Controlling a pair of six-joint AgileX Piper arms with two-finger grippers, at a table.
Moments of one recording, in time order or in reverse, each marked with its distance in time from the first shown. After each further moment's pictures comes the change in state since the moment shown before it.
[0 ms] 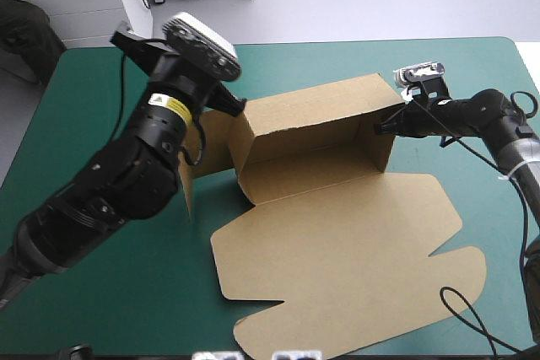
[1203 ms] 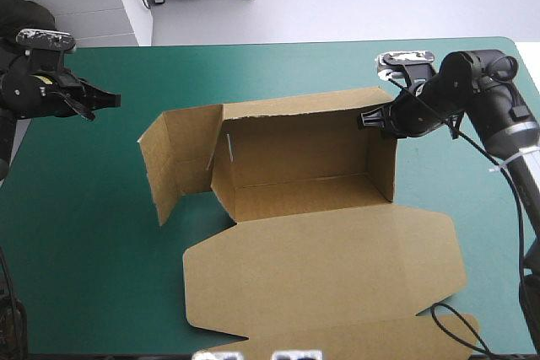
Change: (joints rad) left arm 1.089 0.135 0.003 -1.388 0.091 0.777; right arm 0.218 -0.024 -0.369 -0.528 0.540 0.781
